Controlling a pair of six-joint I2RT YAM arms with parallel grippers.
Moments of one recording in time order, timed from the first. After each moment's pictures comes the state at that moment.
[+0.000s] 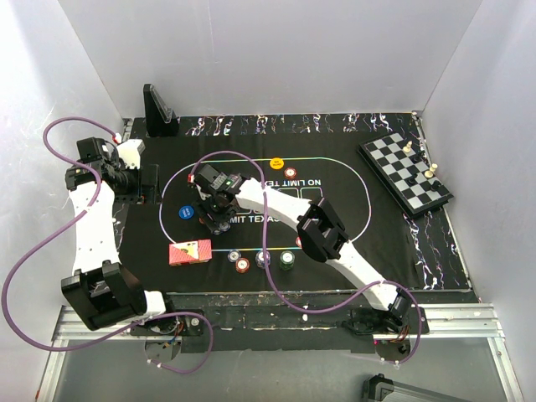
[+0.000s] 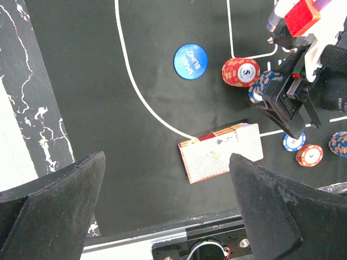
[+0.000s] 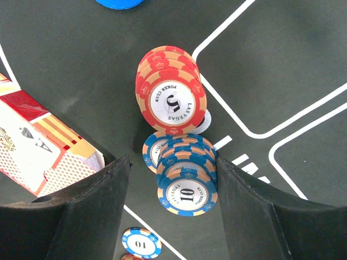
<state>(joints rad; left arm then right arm) 0.33 1.33 1.33 -1.05 0.35 0.37 1.04 2.54 2.34 -0.89 -0.12 0.23</state>
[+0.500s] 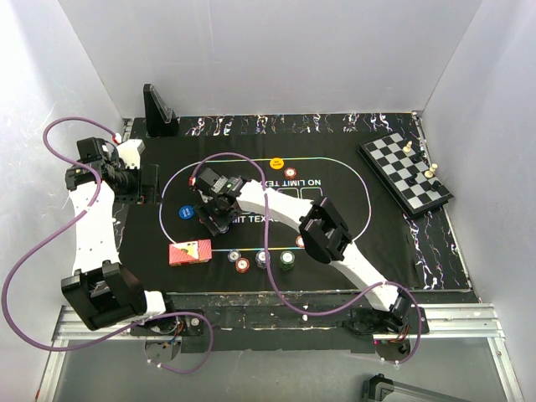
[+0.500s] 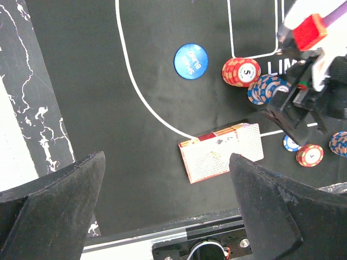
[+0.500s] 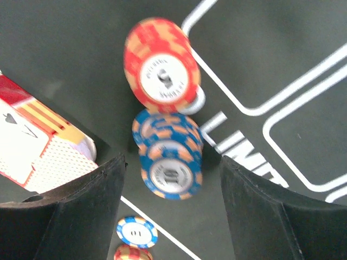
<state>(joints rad) 0.33 1.33 1.33 -1.05 0.35 0.37 1.05 2.51 2.29 -0.88 -0.07 0.23</state>
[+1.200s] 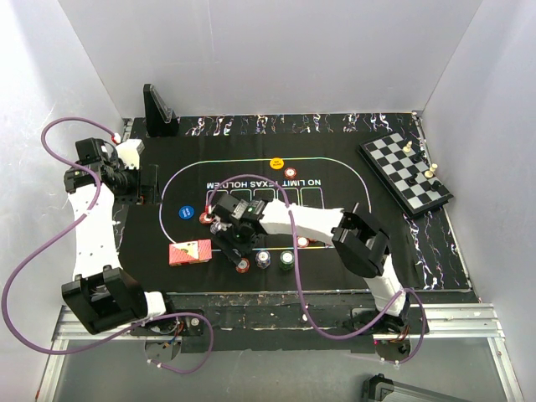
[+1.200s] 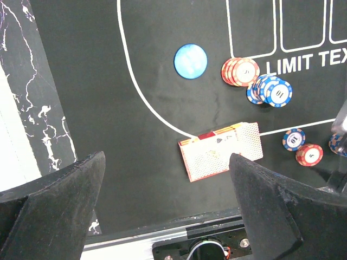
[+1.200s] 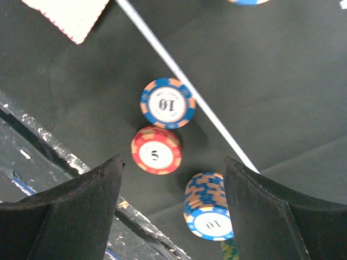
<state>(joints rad) 0.33 1.31 1.33 -1.05 0.35 0.37 1.12 2.06 1.64 -0.76 -0.09 0.23</state>
